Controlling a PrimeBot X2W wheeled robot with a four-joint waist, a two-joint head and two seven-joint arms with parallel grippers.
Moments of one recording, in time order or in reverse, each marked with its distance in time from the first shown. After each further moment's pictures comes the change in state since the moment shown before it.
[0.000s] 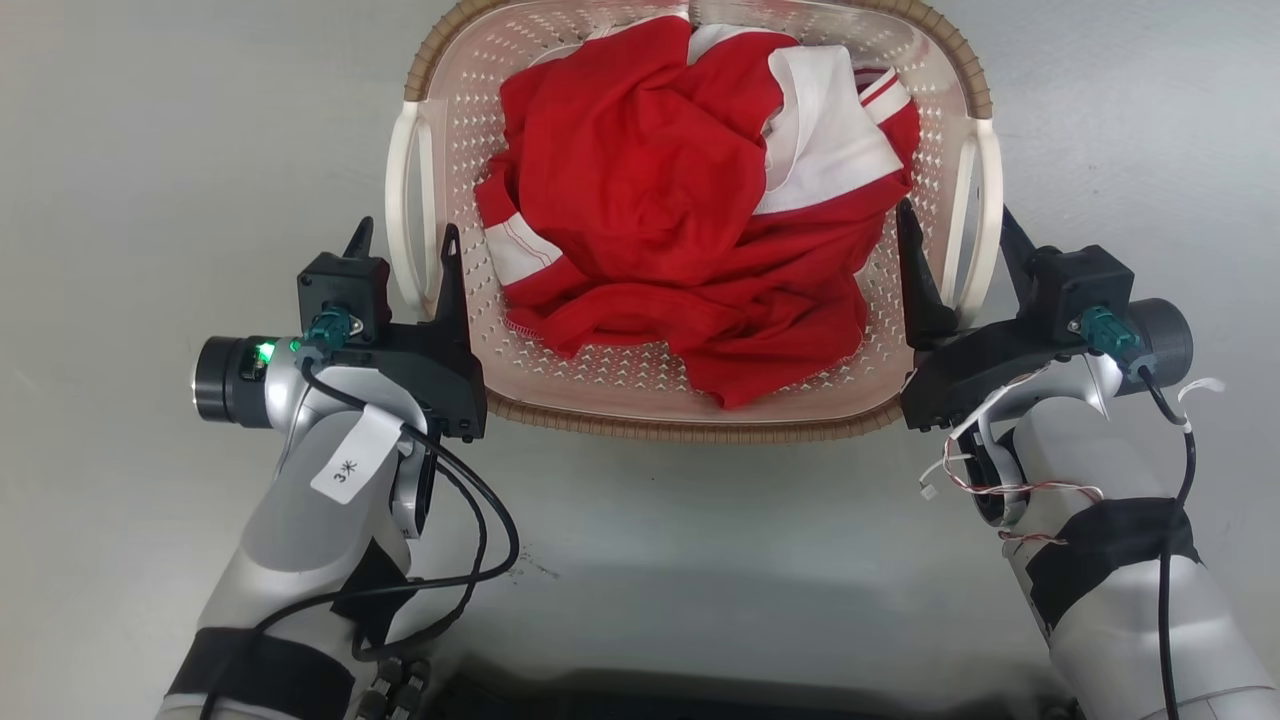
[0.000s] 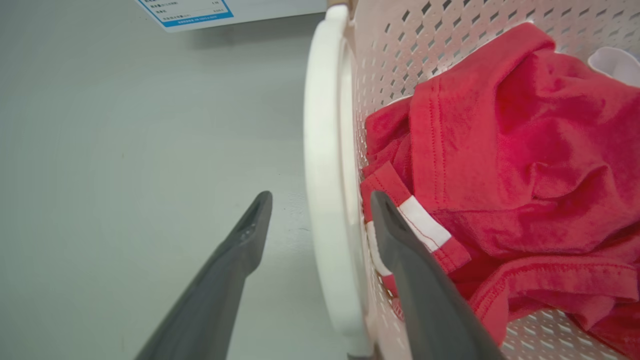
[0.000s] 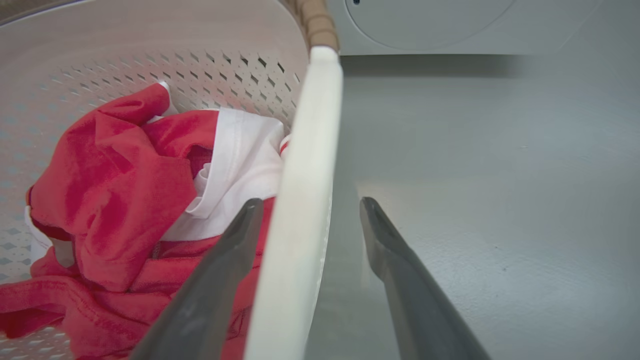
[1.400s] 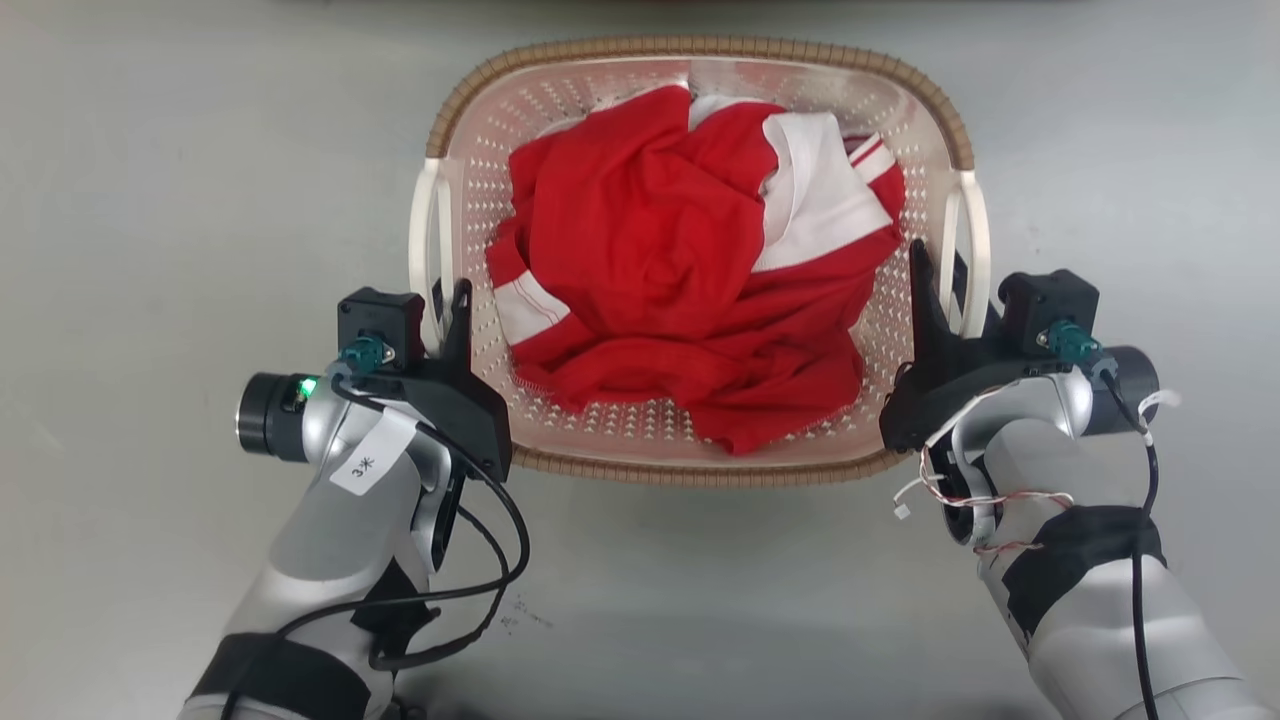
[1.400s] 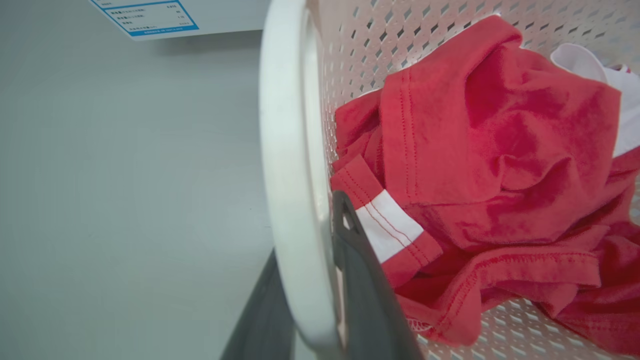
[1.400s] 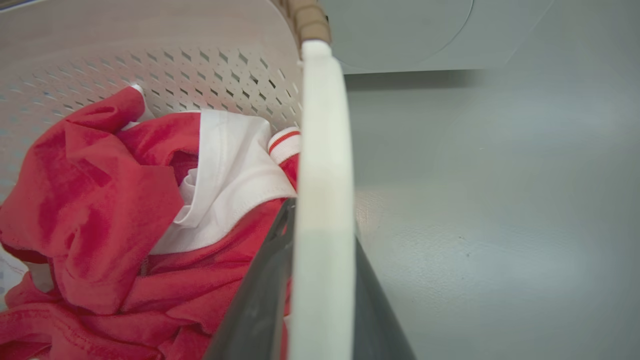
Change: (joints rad) left arm -0.033 -0.012 -0.141 0.144 -0.149 -0.053 -0.003; right arm -0.044 0.016 0.095 0.163 0.144 -0.058 0.000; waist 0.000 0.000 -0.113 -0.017
